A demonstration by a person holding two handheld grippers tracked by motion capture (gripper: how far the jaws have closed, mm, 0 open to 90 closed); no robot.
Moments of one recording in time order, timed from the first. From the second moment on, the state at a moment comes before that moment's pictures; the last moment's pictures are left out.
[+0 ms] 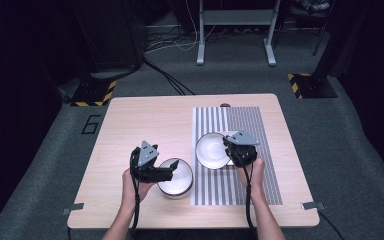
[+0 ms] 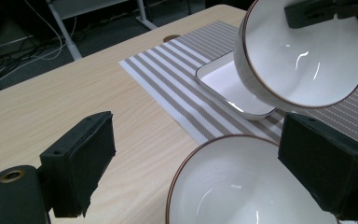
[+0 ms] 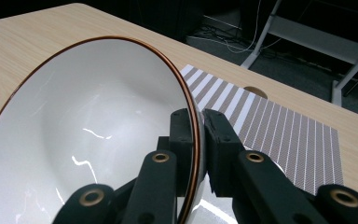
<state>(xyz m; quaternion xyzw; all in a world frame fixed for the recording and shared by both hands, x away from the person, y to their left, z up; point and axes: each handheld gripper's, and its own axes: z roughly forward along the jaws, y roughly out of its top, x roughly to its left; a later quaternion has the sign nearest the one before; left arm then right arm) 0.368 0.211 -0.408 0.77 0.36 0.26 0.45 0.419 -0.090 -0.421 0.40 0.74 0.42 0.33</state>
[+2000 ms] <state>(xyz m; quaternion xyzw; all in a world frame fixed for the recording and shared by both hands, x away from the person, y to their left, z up) 0.341 0.295 -0.530 0.78 0.49 0.20 0.35 0.460 -0.126 -0.451 0.48 0.73 0.39 0.29</state>
